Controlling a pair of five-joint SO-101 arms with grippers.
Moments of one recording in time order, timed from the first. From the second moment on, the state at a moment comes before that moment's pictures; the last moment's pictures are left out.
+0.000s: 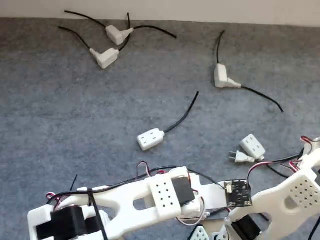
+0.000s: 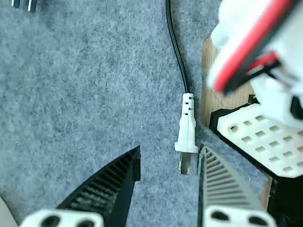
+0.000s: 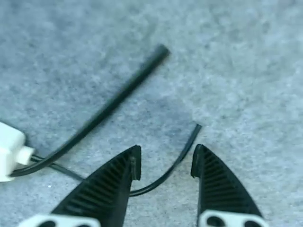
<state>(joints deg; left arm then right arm) 66.4 -13.3 37.6 59.0 -11.7 47.7 34.5 -20.5 87.4 27.6</state>
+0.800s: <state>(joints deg) 67.7 0.1 26.9 63.7 -11.9 52.9 41.4 -32.3 87.9 27.7</state>
